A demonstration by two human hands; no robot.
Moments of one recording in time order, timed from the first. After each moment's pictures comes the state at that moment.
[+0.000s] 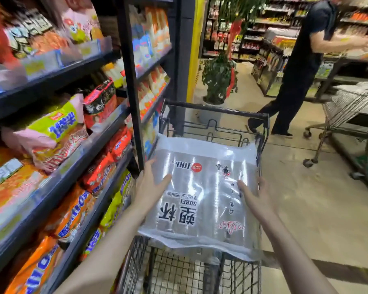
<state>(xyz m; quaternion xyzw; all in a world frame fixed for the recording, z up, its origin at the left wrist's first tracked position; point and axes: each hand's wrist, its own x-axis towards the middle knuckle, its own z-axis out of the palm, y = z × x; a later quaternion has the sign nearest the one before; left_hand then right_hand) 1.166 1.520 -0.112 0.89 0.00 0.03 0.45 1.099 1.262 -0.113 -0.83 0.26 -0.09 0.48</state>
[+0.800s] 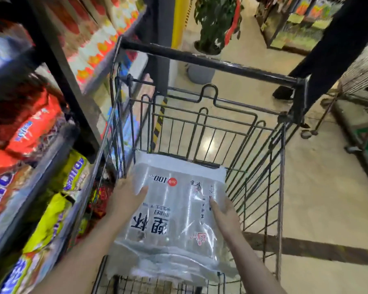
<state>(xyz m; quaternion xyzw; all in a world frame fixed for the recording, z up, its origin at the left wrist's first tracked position) 1.347 1.462 -0.326 0.94 0.04 -0.15 0.29 1.252 1.225 -0.303 -0.80 0.35 0.08 0.47</state>
